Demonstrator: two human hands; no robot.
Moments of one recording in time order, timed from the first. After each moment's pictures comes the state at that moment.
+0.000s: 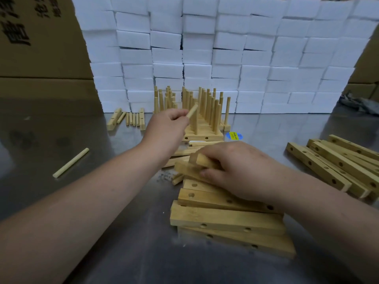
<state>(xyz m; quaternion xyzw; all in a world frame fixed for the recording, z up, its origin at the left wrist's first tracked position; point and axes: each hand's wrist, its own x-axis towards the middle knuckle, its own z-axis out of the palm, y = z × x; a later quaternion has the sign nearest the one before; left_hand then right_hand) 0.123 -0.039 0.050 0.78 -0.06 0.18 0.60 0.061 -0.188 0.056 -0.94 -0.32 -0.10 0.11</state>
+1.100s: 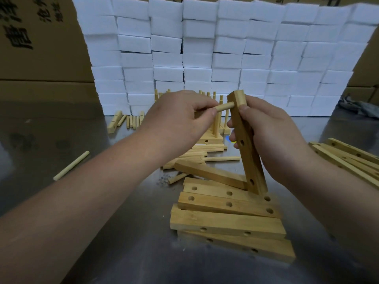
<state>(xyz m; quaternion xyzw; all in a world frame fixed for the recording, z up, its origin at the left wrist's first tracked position) 0.079 -0.045 0.092 0.86 -0.25 0.29 0.34 0.069 -0.201 0.082 -0.73 -0.15 -0.14 0.65</state>
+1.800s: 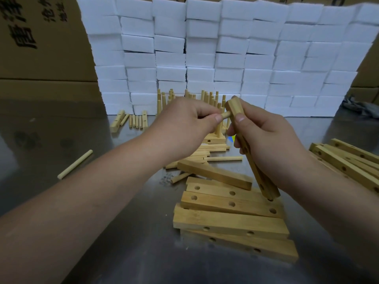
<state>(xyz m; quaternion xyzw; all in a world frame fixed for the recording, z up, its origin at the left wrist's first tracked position) 0.074 -0.047 0.092 0.86 -0.21 0.19 0.42 0.064 -0.200 0.073 -0.81 -0.19 -0.18 0.52</state>
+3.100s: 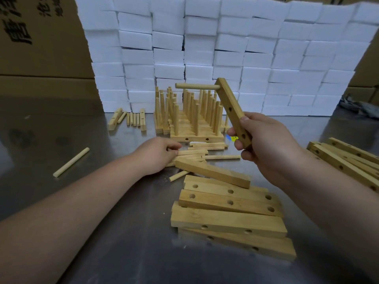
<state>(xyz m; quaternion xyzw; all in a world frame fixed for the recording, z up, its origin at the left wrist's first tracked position) 0.151 0.004 0.008 0.95 -0.10 0.02 0.29 0.084 -0.202 0.065 -0.73 0.01 -0.09 0.67</state>
